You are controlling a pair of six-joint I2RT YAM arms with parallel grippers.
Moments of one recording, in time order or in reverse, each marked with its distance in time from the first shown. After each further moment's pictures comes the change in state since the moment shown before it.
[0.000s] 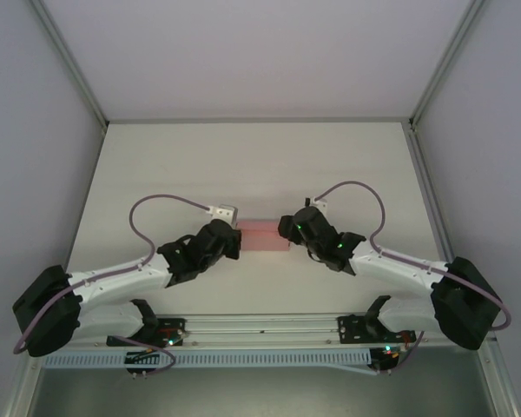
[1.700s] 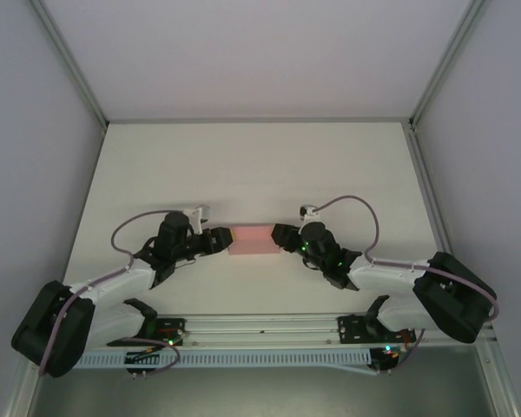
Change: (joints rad) left arm 0.450 -0.058 -0.285 0.397 0.761 -0.248; right arm 0.018 0.058 -0.242 0.577 -0.134 -0.073
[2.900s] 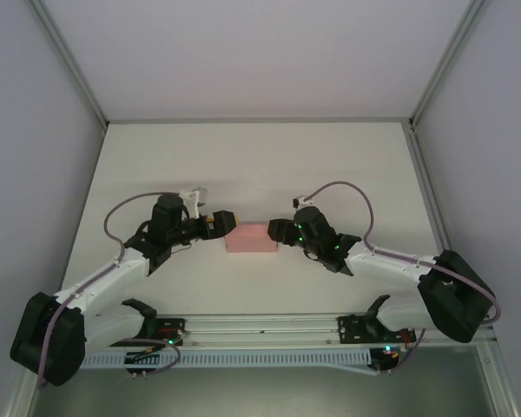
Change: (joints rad) left arm 0.045 -0.045 0.240 -0.298 0.008 0.138; right arm -0.044 -0.001 0.224 -0.417 -0.033 -0.107
